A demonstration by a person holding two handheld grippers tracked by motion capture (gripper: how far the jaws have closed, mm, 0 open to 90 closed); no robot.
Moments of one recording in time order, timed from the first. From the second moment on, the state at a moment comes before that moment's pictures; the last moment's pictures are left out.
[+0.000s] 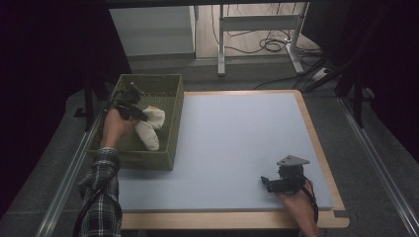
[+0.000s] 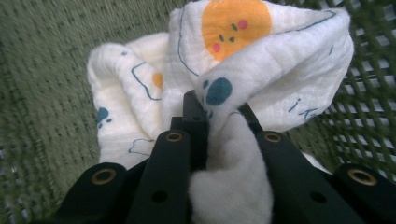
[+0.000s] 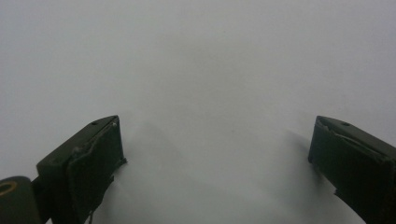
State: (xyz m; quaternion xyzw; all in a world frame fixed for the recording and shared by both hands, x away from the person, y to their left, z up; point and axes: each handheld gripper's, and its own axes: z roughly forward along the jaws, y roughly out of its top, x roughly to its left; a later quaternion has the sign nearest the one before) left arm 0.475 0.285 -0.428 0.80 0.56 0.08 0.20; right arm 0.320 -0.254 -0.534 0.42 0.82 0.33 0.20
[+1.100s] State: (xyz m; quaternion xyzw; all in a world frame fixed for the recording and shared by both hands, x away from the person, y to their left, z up) left arm 0.435 0.261 -0.305 0.82 0.51 0.12 0.23; right arm 0.320 -0.254 -0.534 0.42 0.82 0.33 0.20
